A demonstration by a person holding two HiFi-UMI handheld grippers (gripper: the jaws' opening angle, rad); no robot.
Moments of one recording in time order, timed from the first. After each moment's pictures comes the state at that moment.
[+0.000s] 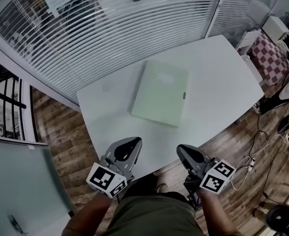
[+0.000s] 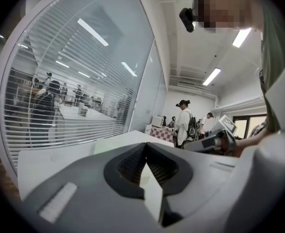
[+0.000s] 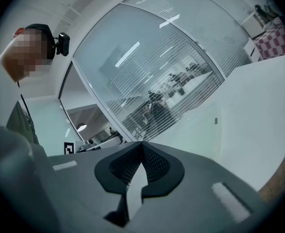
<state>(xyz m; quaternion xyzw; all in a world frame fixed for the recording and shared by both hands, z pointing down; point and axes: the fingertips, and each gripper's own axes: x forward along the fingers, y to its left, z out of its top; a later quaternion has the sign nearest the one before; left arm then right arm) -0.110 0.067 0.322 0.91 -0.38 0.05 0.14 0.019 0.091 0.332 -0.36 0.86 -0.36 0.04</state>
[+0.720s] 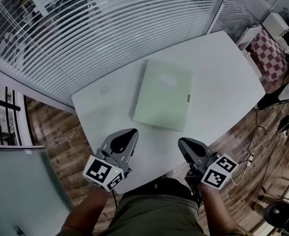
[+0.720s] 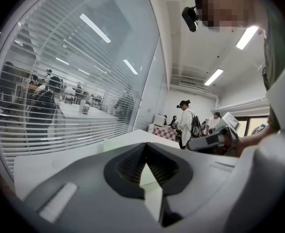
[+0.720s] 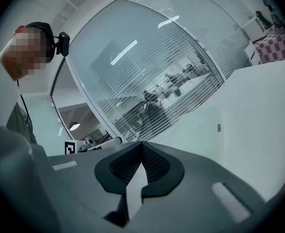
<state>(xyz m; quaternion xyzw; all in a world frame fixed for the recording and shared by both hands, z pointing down) -0.143 -0.004 0.344 0.91 -0.38 0.05 0.15 -0.001 0.031 0.343 -0.39 0.85 -0.36 0.03</state>
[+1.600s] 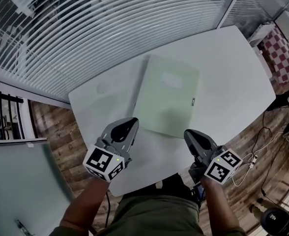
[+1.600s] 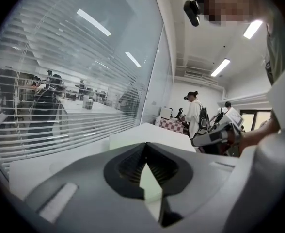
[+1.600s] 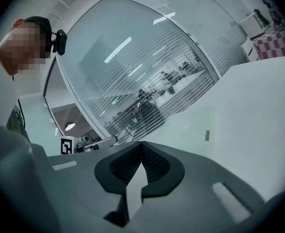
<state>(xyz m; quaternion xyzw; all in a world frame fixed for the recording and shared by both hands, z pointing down) -0.123 -0.067 0.387 0.90 -0.40 0.09 0.16 0.037 -0.033 0.386 -0.40 0.84 -0.37 0.01</state>
